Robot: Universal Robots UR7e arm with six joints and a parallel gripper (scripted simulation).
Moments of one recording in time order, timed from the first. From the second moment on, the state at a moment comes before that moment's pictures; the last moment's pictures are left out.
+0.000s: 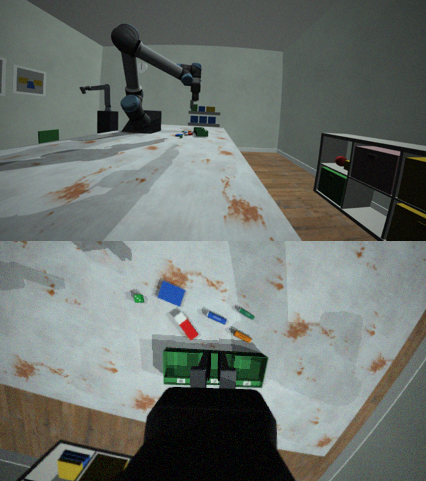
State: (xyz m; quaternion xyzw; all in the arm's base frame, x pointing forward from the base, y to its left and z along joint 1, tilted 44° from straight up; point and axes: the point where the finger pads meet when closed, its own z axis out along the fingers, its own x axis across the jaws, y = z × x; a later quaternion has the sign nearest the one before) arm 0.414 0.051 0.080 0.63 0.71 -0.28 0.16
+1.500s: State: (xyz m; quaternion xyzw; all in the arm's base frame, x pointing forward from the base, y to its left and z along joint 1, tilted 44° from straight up) arm 0.441 -0.037 0.047 0.84 0.39 -0.23 0.30
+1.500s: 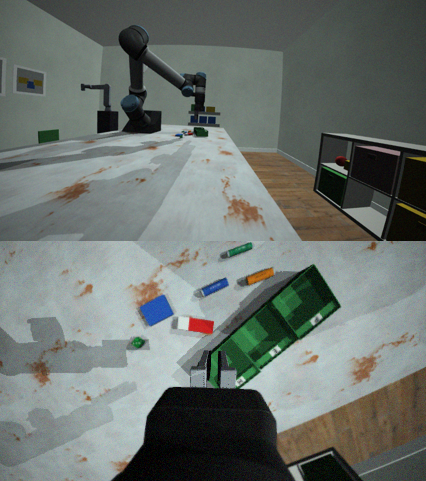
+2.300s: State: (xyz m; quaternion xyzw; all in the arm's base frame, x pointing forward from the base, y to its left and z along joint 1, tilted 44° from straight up) arm 0.486 -0.083 0.007 0.93 0.09 -0.11 0.35
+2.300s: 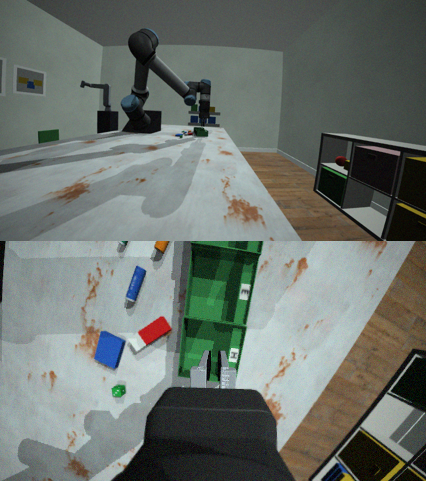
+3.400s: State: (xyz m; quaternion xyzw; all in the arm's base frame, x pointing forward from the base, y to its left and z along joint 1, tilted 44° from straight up) arm 0.486 -0.083 0.007 0.87 -0.32 0.07 0.36
